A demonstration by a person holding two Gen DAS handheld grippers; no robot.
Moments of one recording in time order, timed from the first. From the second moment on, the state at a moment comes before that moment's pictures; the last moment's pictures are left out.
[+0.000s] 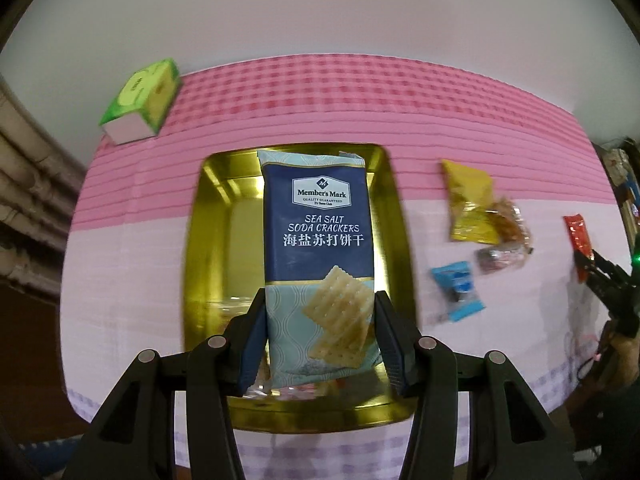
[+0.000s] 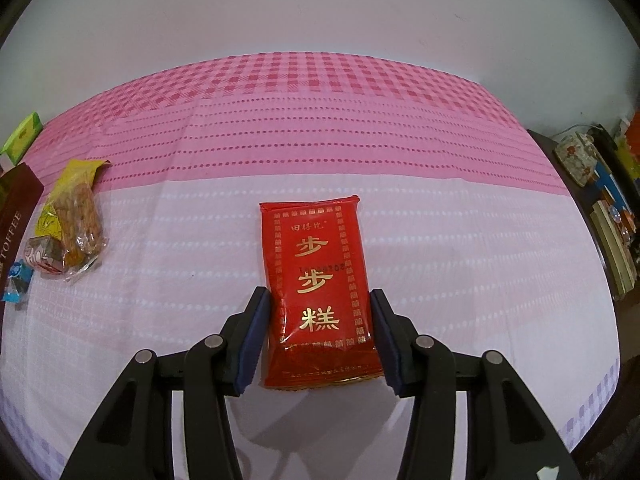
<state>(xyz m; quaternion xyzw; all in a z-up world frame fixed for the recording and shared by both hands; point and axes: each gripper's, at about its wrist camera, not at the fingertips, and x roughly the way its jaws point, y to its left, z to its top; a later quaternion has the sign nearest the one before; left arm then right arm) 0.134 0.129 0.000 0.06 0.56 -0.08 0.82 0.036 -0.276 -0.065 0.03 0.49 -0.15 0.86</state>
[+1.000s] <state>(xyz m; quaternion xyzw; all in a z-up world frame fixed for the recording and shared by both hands) 0.138 0.176 -0.058 0.08 0.59 -0.07 0.80 0.035 -0.260 -0.060 0.03 0.50 -0.16 0.85</state>
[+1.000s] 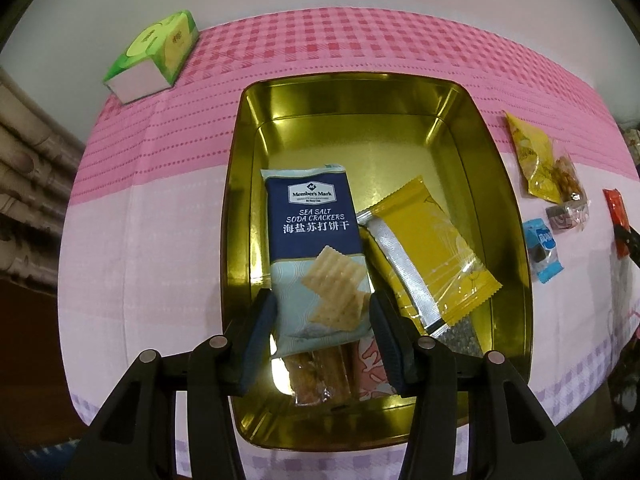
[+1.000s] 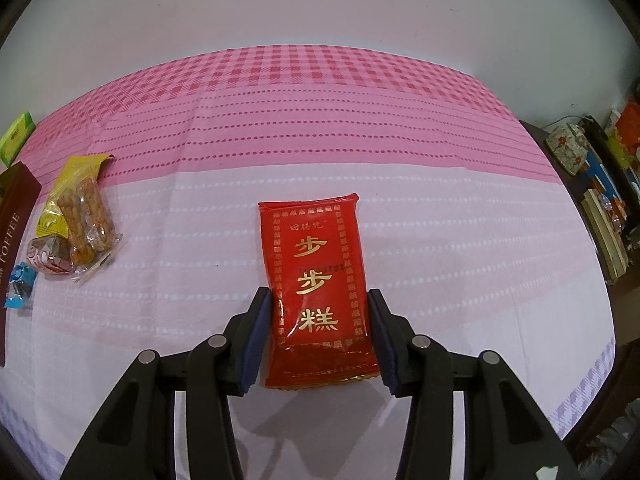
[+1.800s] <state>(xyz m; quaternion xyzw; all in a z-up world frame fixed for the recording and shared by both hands) 0.102 0.195 -0.020 0.01 0.52 -0.01 0.85 0.041 -0.217 -0.032 0.02 0.49 -0.15 0.86</state>
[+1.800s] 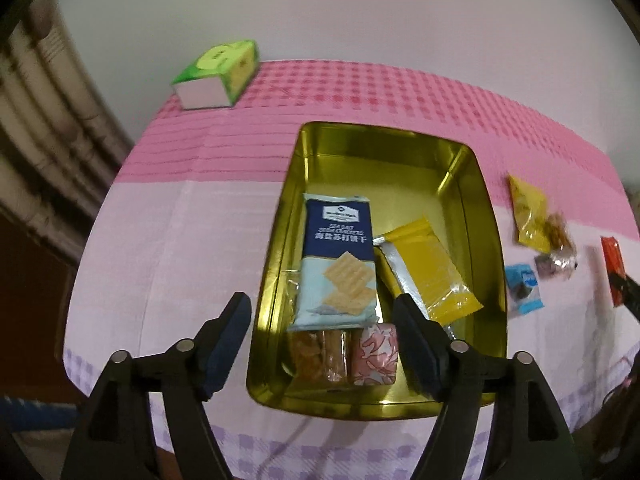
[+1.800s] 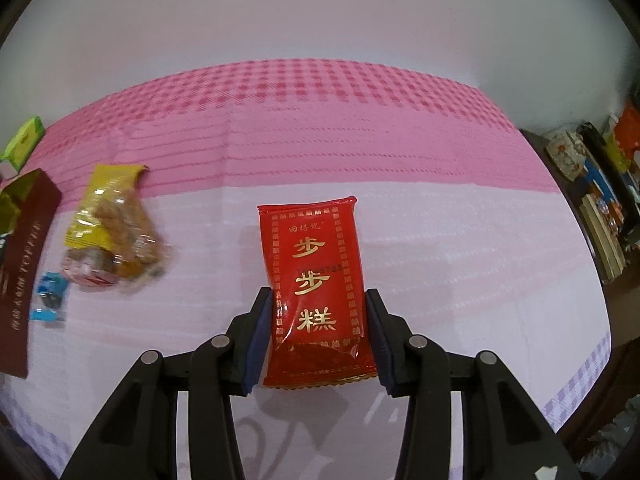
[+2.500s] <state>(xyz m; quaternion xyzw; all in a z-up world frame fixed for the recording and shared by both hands) 0.074 0.244 -0.019 0.05 0.50 0.05 0.86 0.080 -0.002 0.014 -0.01 0.47 0.02 0.88</state>
